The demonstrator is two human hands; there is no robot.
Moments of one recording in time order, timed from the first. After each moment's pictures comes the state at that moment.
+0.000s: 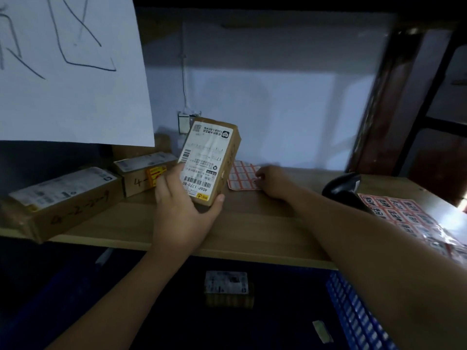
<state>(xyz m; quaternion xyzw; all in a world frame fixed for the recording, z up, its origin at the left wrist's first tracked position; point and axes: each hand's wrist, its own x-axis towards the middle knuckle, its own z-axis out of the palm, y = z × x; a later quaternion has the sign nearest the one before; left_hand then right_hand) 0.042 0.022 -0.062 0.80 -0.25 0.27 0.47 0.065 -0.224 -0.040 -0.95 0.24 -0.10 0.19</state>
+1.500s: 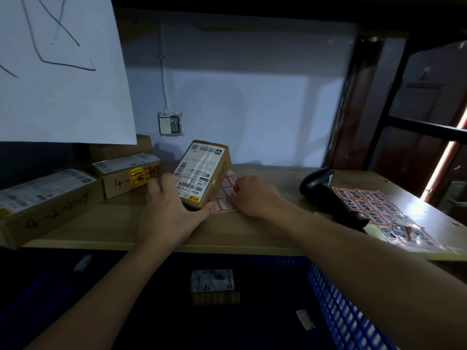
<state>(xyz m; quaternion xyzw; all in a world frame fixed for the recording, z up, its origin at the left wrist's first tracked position) 0.052 0.021 -0.063 0.87 -0.25 0.17 0.40 0.001 -0.157 -0.034 -0.97 0.21 -0.10 0.08</state>
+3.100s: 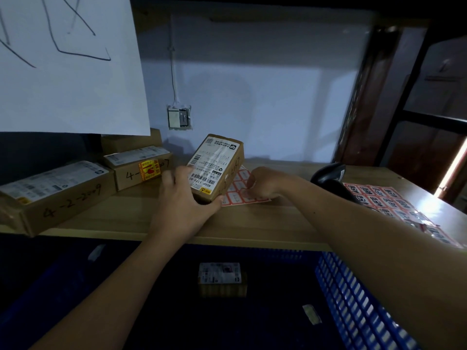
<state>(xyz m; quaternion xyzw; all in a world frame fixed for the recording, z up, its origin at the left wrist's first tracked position) 0.049 0.021 -0.062 0.85 -0.27 0.16 0.42 0.010 -0.173 -0.017 -0.96 0.21 0.02 0.15</state>
